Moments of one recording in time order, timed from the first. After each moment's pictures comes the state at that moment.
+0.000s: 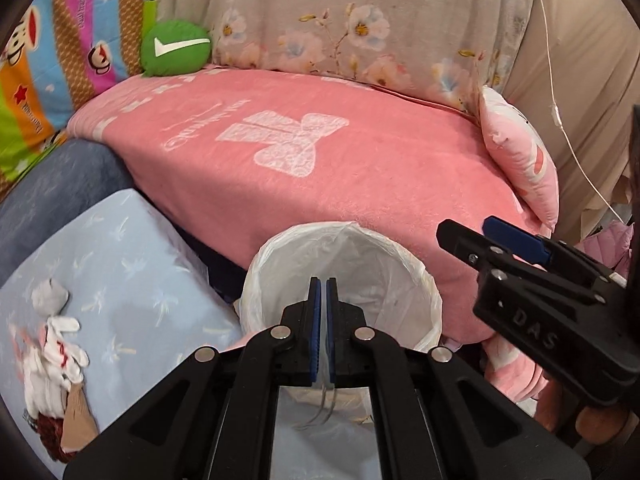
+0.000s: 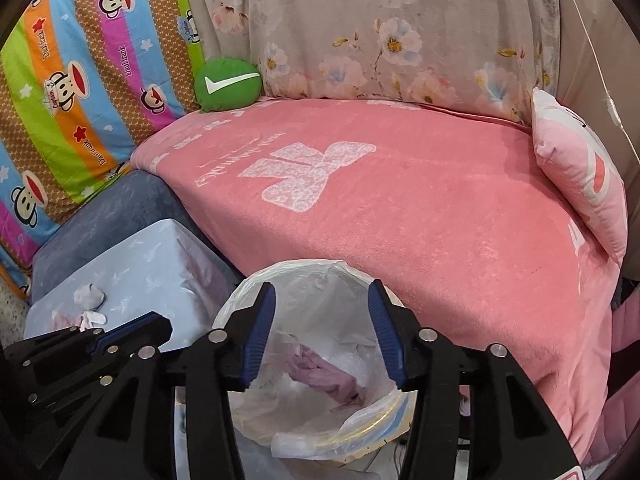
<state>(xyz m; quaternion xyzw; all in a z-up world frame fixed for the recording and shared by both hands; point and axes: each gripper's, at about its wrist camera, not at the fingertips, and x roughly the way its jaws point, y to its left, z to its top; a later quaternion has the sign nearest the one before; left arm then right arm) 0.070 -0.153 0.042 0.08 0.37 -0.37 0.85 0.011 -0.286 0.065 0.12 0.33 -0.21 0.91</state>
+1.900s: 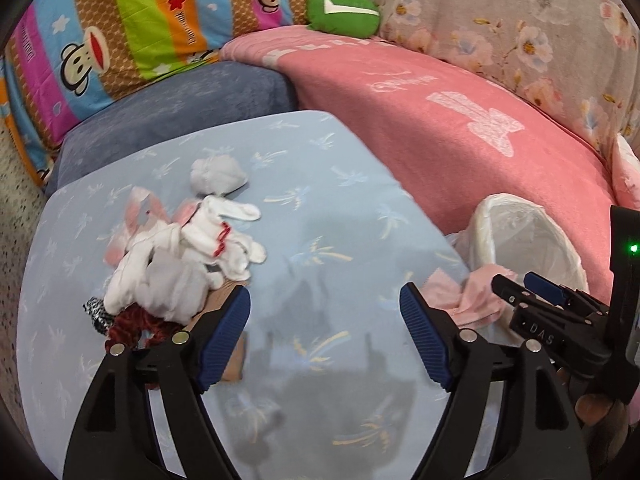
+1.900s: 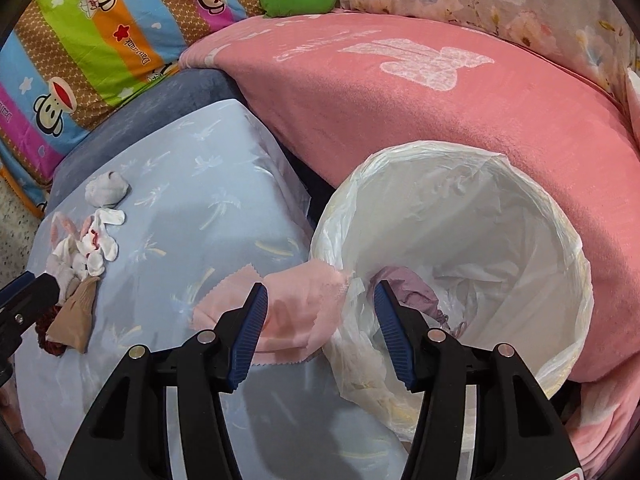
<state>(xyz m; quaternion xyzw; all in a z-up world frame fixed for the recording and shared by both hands) 0.101 0.029 -0.019 0.02 0.43 -0.14 0.89 0.093 -0.179 -0.061 0.10 0.46 -0.10 0.88</state>
